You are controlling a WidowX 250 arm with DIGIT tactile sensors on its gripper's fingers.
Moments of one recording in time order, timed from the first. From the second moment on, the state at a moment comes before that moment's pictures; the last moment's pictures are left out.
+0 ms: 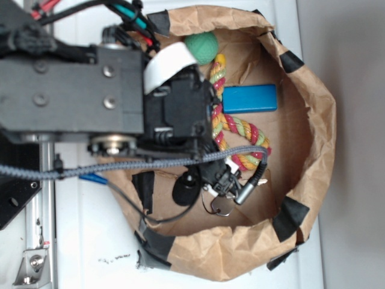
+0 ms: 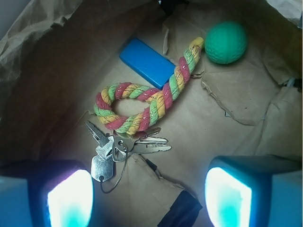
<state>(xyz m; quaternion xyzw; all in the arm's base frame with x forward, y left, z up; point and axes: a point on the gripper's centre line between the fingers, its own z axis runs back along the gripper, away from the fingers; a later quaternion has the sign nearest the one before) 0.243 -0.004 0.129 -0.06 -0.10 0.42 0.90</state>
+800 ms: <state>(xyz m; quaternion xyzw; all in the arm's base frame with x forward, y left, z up) 0.266 -0.026 0.085 -0.08 -0.06 0.44 0.89</state>
